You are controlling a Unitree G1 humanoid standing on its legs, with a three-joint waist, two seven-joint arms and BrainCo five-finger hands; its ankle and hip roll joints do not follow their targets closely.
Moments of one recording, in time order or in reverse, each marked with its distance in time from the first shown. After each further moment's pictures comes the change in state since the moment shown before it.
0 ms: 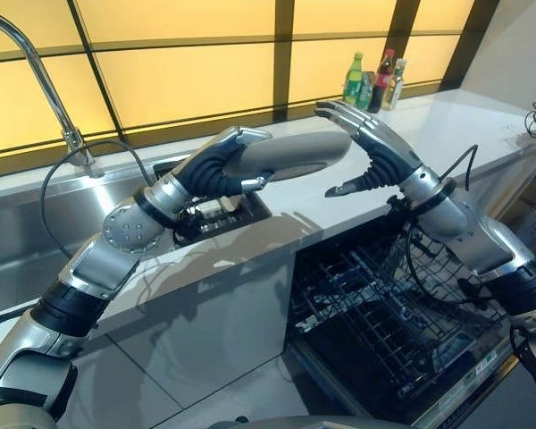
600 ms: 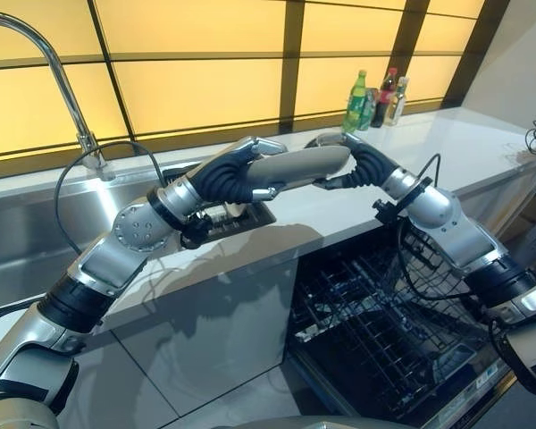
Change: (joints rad) left arm -0.018 0.011 -0.064 0.022 -0.020 0.004 -0.018; right arm -0.053 0.131 0.052 0.140 0.423 0.102 0.305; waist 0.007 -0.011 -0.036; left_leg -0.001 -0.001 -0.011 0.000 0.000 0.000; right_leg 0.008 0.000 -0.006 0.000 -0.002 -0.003
